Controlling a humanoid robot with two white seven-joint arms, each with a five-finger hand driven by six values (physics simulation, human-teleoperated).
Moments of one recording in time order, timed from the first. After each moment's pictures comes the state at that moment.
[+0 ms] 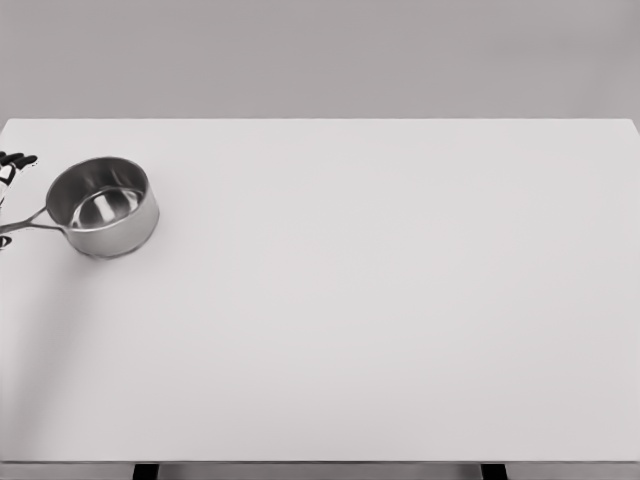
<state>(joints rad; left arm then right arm) 0.01 0.70 0.13 -1.60 -0.82 -0.19 -0.17 0.06 0.00 -0.08 0.05 -0.27 -0.07 0.21</state>
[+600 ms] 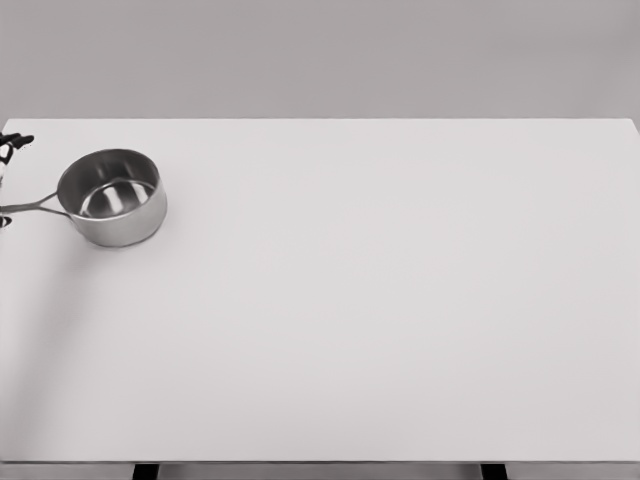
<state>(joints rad) -0.10 0.70 0.07 -1.51 -0.82 -0.19 -0.17 0.06 0.00 -0.08 0.05 -0.27 -0.07 0.21</state>
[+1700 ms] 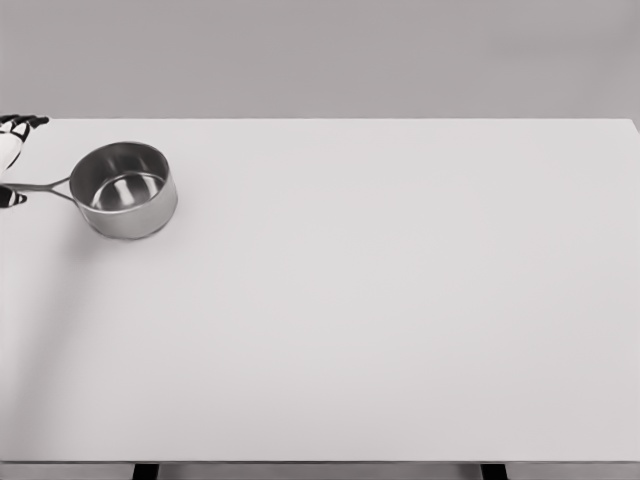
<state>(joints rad) -0.32 0.69 -0.08 -1.30 -0.82 -0.20 -0.16 0.06 0.00 -0.08 0.05 -0.27 -0.07 0.21</state>
